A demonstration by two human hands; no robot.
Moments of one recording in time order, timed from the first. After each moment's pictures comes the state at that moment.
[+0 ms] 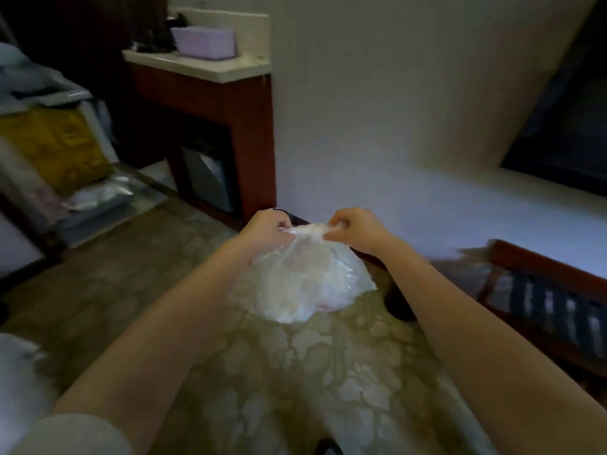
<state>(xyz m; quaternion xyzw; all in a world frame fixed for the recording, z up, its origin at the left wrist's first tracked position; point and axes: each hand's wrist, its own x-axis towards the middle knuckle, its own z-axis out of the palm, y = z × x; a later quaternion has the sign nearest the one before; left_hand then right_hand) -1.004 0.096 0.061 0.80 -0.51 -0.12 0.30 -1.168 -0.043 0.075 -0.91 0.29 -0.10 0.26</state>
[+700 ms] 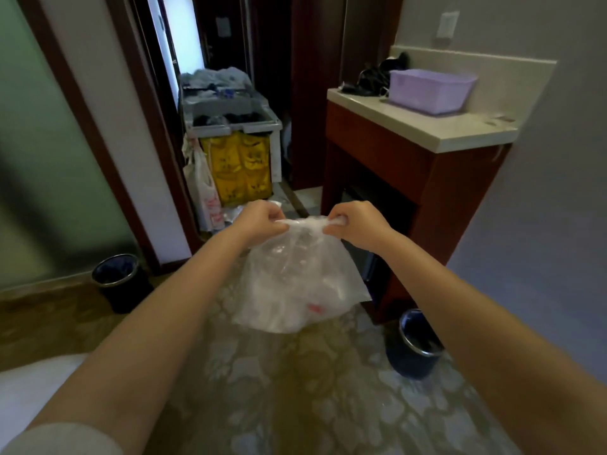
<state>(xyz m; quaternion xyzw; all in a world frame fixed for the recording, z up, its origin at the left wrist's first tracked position) -0.405 0.110 0.102 0.92 -0.25 0.01 0.29 -0.483 -0.103 0.115 -0.97 -0.02 -0.08 0.24</state>
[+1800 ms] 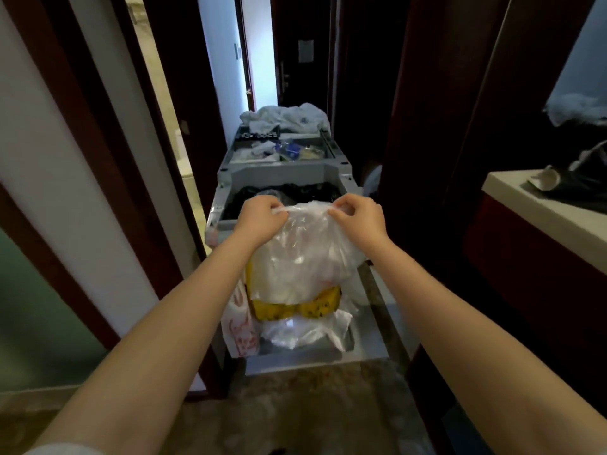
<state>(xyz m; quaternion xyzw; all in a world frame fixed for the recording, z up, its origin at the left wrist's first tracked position) 0.452 0.086 0.142 0.93 -0.05 0.14 0.32 0.440 -0.108 0.132 -0.88 -0.05 -0.16 0.44</state>
